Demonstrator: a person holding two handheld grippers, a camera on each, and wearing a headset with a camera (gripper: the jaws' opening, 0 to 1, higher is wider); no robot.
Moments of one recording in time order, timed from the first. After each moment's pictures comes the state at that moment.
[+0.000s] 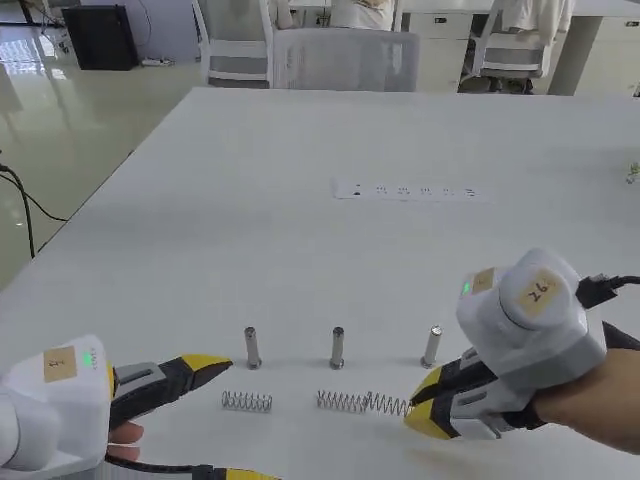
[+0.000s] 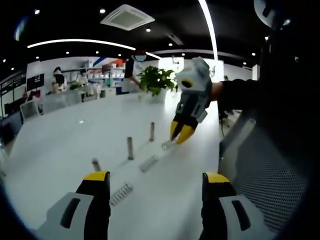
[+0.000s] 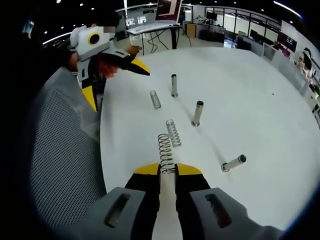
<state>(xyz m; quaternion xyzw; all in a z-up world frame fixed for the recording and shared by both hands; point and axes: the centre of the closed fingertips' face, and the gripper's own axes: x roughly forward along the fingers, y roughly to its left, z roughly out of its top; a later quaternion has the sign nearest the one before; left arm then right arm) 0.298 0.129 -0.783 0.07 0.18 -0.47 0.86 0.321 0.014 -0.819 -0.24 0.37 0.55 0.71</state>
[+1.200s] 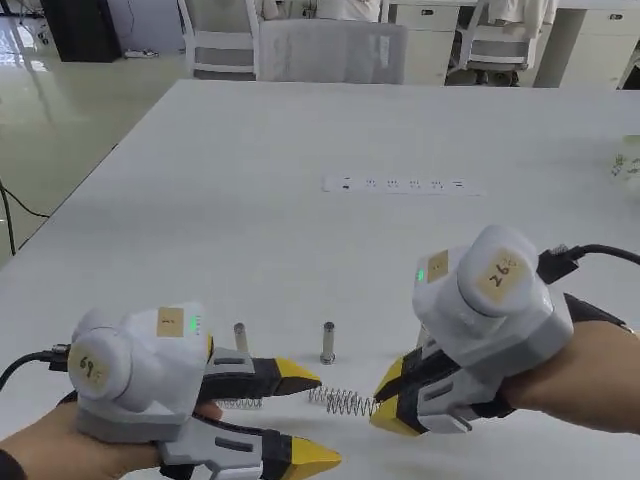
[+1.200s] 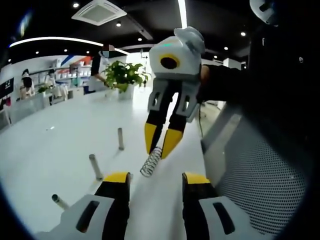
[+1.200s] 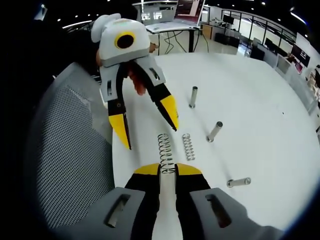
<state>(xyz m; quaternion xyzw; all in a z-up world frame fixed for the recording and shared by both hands) 0.299 0.060 -0.794 0.09 0.18 -0.58 0.79 0.303 0.038 -0.805 -0.28 0.35 0.59 0.67</state>
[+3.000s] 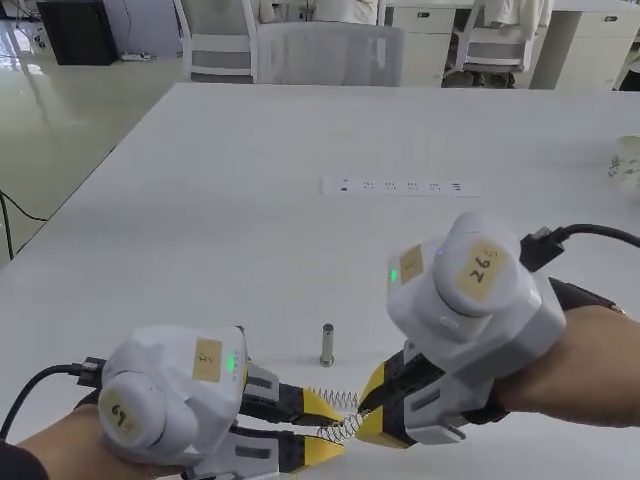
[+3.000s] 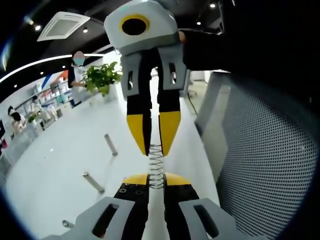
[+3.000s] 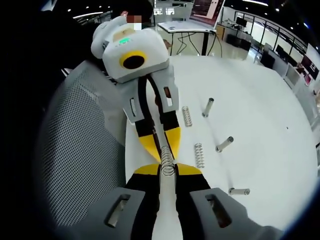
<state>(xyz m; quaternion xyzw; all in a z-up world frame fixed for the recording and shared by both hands) 0.290 0.047 -0.801 0.22 0.14 -0.61 0.75 0.282 0.054 -0.782 -0.31 0.34 0.61 0.64</state>
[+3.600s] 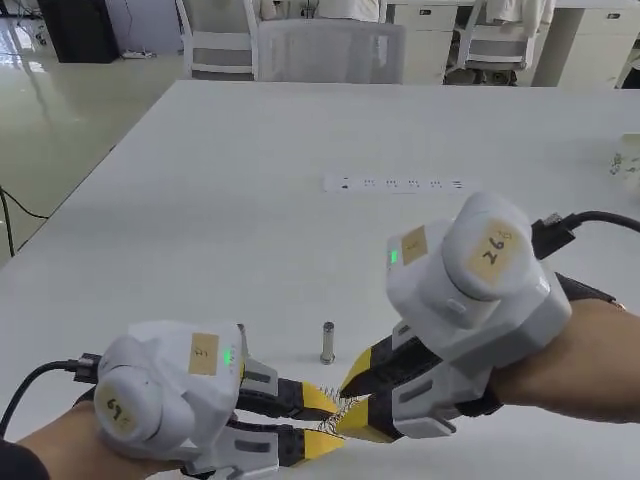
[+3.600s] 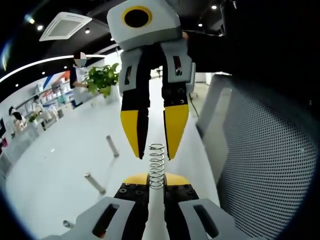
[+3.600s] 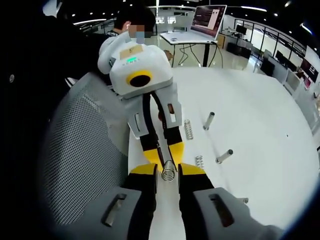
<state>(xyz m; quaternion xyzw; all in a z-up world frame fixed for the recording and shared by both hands) 0.291 0.047 -0.798 0.21 0.13 -0.61 0.75 0.281 0.068 -0.770 -0.29 0.32 0.63 0.65</state>
